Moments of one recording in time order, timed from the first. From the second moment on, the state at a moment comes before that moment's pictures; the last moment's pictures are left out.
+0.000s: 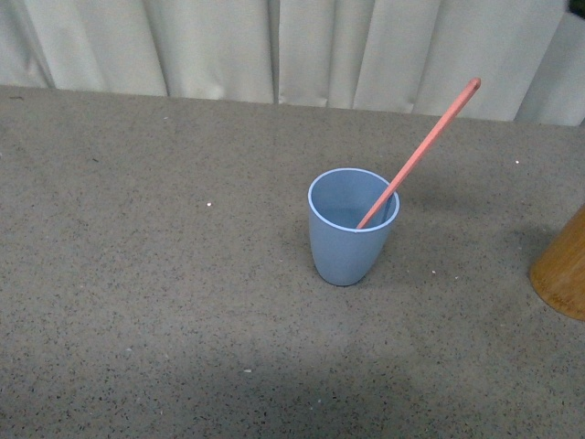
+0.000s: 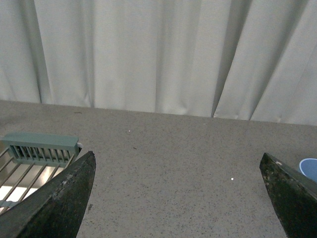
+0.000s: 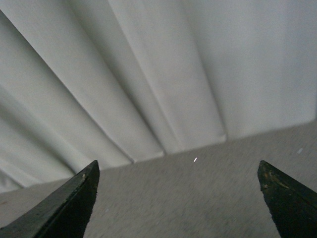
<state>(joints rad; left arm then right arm) 0.00 0.00 0.02 0.00 0.00 -0.01 0.30 1.69 0.69 0.95 0.27 0.33</state>
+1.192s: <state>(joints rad) 0.00 0.00 0.02 0.00 0.00 0.00 0.00 0.00 0.00 0.00 0.00 0.00</state>
